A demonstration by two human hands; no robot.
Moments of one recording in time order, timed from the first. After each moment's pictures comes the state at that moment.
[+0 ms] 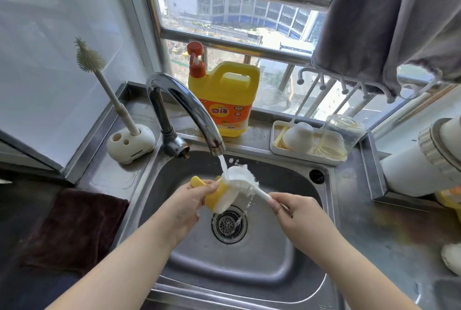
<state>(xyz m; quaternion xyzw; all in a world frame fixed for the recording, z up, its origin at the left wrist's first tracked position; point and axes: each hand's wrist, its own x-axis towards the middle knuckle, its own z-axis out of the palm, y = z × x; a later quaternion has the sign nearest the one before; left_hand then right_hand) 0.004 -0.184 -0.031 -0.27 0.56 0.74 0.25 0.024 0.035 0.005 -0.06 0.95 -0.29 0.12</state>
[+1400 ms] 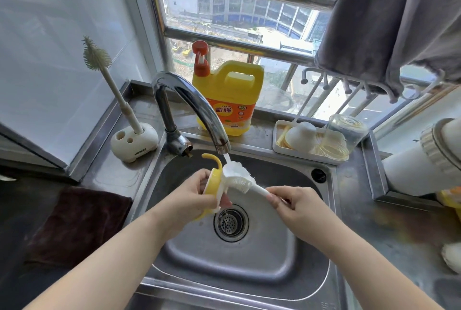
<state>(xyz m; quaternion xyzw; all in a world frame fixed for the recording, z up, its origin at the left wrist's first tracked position) 0.004 -0.202 -0.019 -0.06 0.63 0.72 0.28 0.013 0.034 0.007 -0.09 0.93 -0.33 0.14</state>
